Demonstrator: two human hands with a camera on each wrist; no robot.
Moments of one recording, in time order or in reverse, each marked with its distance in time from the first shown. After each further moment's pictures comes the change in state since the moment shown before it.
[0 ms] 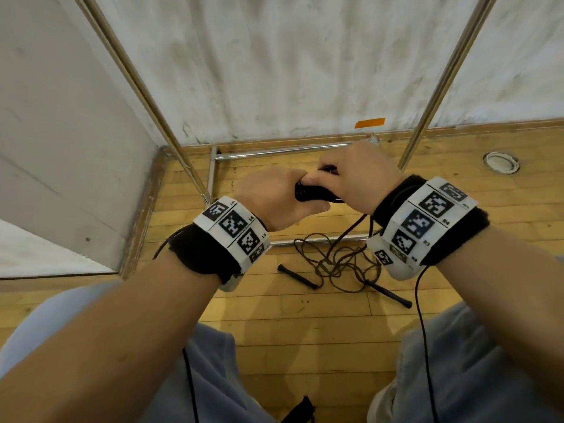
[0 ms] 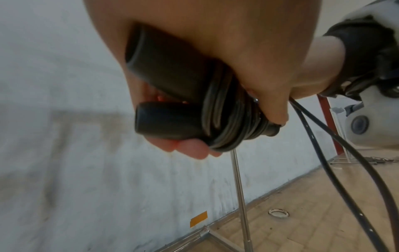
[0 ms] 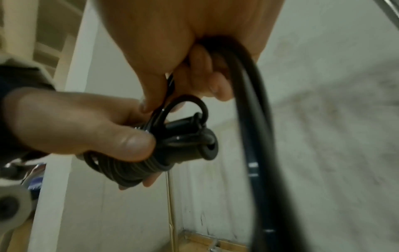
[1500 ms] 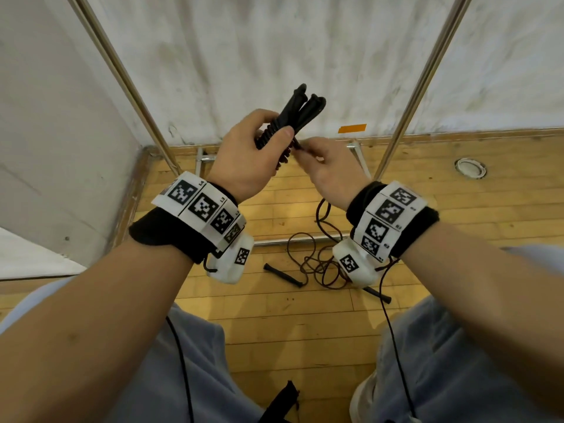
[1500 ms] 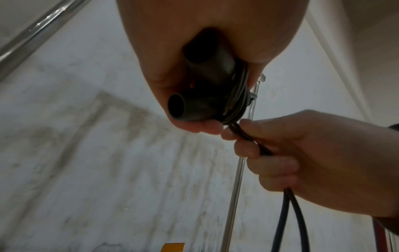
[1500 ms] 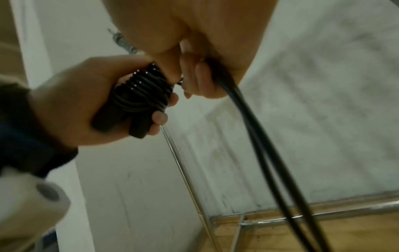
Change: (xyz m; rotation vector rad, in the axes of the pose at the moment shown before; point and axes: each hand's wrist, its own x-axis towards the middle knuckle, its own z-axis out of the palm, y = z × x) left_hand -0.011 0.010 -0.037 -0.783 0.456 -0.053; right_hand 0.000 -0.013 0.012 0.624 0.118 0.221
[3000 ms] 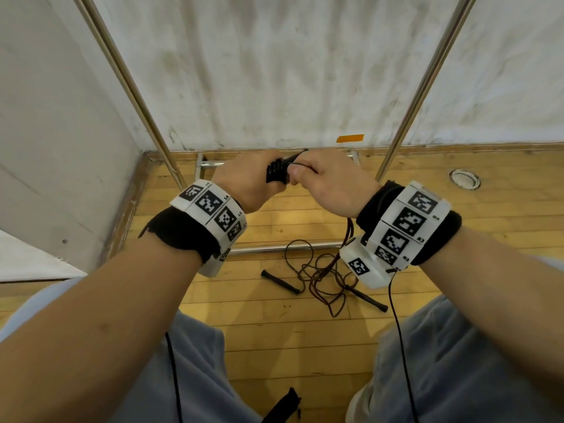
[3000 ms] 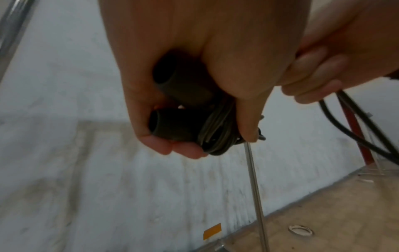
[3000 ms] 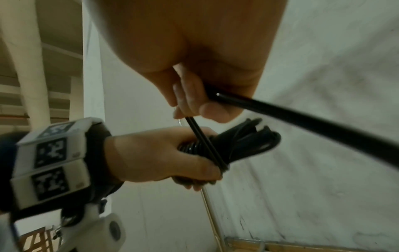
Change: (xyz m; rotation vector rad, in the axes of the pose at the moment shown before) left_hand 0.013 -0.036 -0.002 0.716 -0.270 0.040; right_hand -0.008 -0.035 -0.018 -0.285 -0.236 -0.103
